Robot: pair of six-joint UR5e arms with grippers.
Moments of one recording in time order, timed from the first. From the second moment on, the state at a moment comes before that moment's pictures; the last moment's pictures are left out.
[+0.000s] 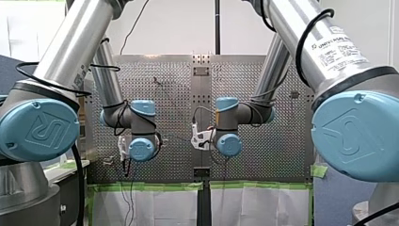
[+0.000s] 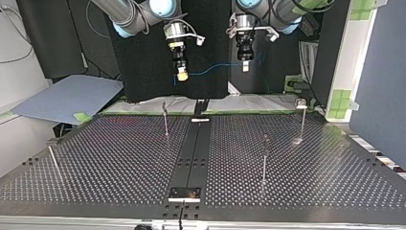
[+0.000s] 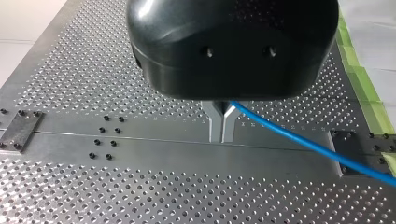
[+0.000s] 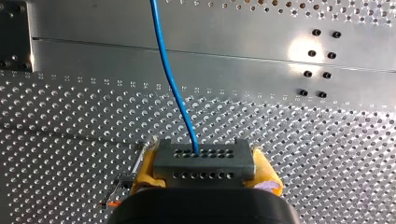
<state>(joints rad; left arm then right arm) -0.55 -1.99 -2.39 -1.89 -2.15 -1.63 2.37 -1.00 2.02 -1.04 1.83 1.47</state>
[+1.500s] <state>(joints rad) -0.28 -2.06 -2.39 -2.01 -2.22 -1.43 2.39 -1.01 1.92 -0.80 1.75 1.57</state>
